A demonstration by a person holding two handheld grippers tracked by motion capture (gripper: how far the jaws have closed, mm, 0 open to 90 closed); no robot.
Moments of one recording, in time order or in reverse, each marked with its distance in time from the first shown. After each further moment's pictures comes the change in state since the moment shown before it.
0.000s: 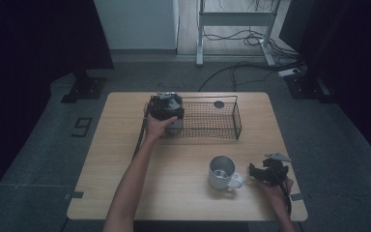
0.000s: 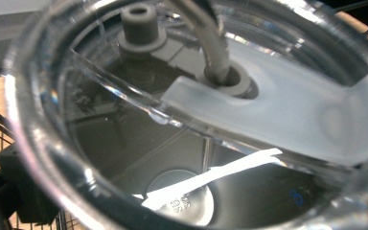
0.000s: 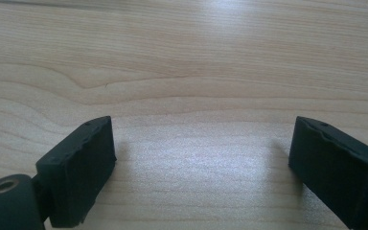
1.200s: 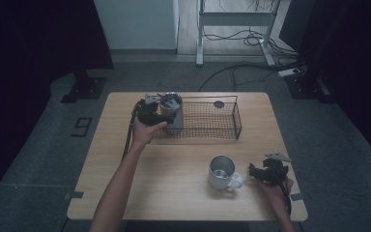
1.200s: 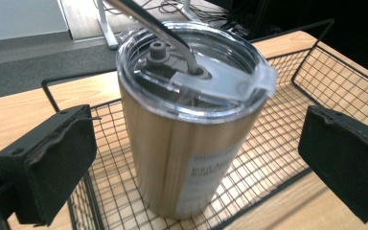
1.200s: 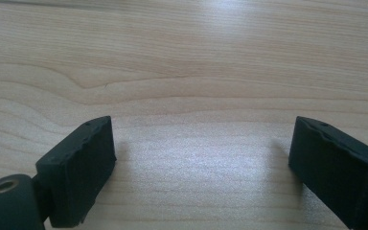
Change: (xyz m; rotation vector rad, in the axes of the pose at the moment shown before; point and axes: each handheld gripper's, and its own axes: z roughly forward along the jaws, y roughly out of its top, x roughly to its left) left arm 0.005 -0.008 -0.065 -0.067 -0.044 0.030; right arm 0.000 0.000 0.000 0.000 -0.001 0.000
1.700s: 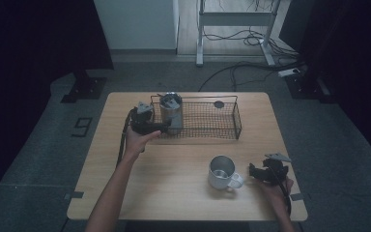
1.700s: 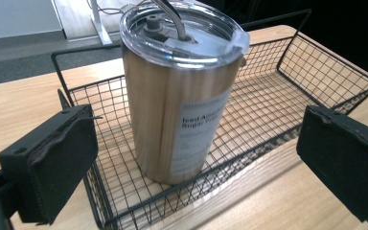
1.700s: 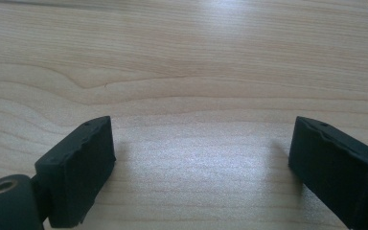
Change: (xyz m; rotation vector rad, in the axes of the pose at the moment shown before) left arm -0.002 -0.023 -0.034 -0.013 -0.028 0.003; right arm 0.000 0.000 0.000 0.000 -0.002 0.001
